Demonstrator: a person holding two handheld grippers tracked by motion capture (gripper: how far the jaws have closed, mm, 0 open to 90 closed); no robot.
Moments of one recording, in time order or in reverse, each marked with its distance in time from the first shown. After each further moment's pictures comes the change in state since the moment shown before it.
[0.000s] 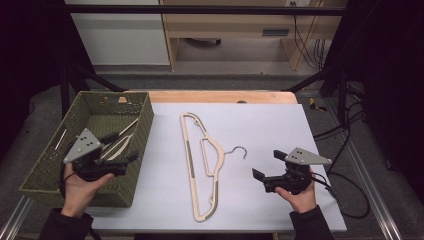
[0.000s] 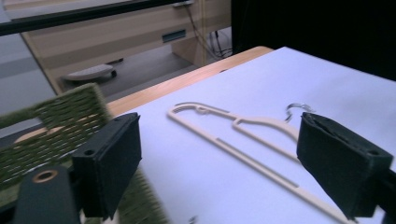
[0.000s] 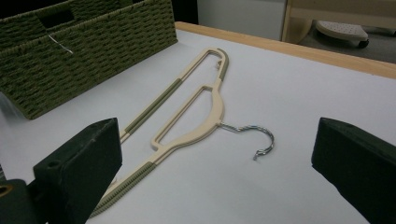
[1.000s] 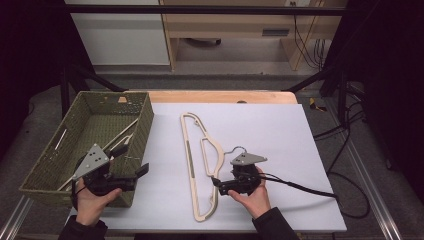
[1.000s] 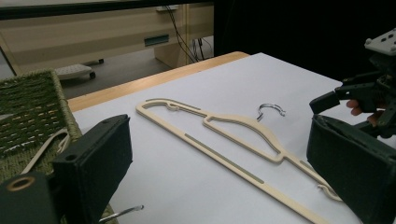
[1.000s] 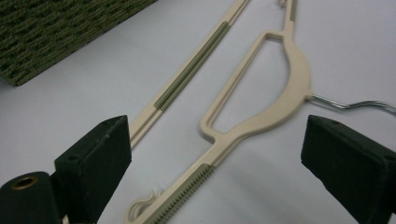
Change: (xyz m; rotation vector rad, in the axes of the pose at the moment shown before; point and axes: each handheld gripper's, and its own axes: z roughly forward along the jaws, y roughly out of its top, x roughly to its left) left arm -0.011 -0.028 0.000 -0.021 -0.049 -0.048; right arm 0.063 -0.017 0.104 0.229 0.031 0.017
